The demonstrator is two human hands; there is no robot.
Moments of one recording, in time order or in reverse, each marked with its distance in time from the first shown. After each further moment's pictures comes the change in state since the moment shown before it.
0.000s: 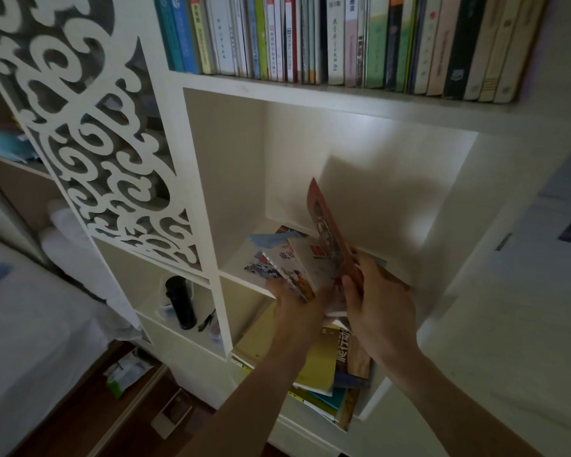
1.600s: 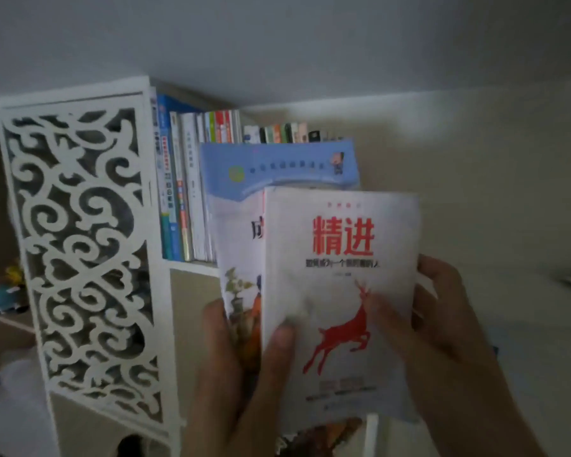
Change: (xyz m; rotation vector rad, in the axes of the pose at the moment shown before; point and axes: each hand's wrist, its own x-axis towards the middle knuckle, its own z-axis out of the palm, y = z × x) left_hand -0.167 0.201 0.012 0.203 -0.006 1.009; right_hand -0.013 -0.072 -0.271 1.147 0.228 -0.035
